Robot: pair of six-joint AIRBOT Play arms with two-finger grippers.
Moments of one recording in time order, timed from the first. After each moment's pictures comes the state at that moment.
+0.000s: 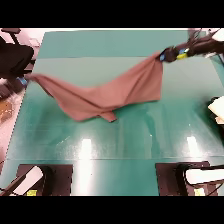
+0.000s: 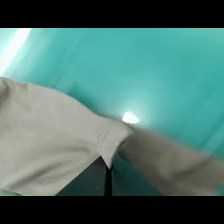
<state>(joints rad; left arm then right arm) 0.66 -0.98 0.87 -0.02 -1.46 -0.54 -0.05 -1.50 1.77 -0.86 1.26 1.00</state>
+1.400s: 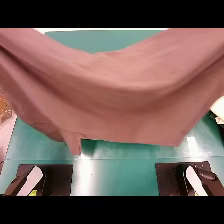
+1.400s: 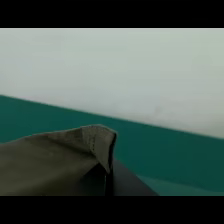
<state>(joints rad) 0.63 -0.88 1.83 0.45 -1.50 -0.95 -0.35 -0.71 1.39 -0.85 0.97 1.01</state>
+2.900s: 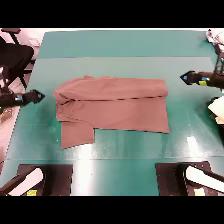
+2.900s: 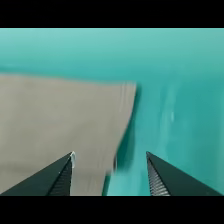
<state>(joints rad) 0.45 -1.04 0.80 0.89 -0.94 -1.00 -0.39 -1.20 1.04 -0.84 0.91 0.90</state>
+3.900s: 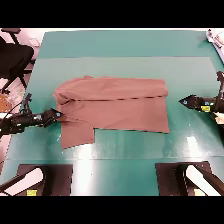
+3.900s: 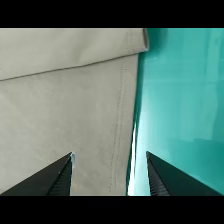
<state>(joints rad) 0.42 -1.14 0.52 0.63 -0.98 -0.90 -0.51 -0.96 0.74 -0.81 1.11 0.97</state>
